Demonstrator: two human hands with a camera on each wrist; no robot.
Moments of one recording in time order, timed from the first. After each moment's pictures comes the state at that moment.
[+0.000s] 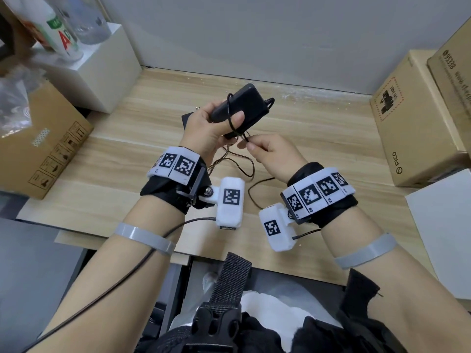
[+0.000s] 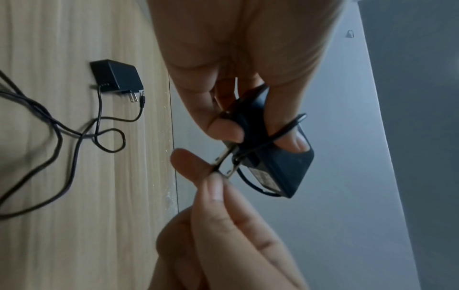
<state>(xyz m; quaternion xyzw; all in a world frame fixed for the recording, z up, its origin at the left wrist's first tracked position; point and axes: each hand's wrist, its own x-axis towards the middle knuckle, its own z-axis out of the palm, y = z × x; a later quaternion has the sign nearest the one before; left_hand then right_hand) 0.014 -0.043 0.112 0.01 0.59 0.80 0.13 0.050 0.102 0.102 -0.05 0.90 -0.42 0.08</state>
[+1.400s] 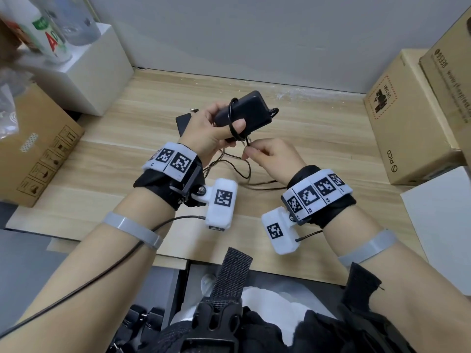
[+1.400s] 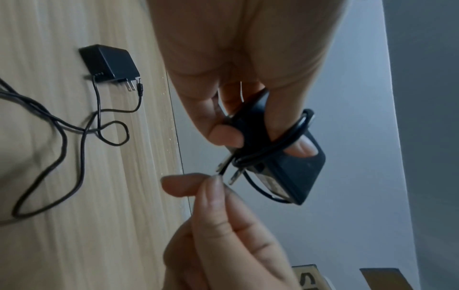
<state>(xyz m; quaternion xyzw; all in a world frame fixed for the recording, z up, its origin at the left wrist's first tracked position) 0.000 -0.041 0.105 0.06 0.61 0.77 0.18 0.048 0.110 0.093 -0.01 0.91 -0.41 0.08</state>
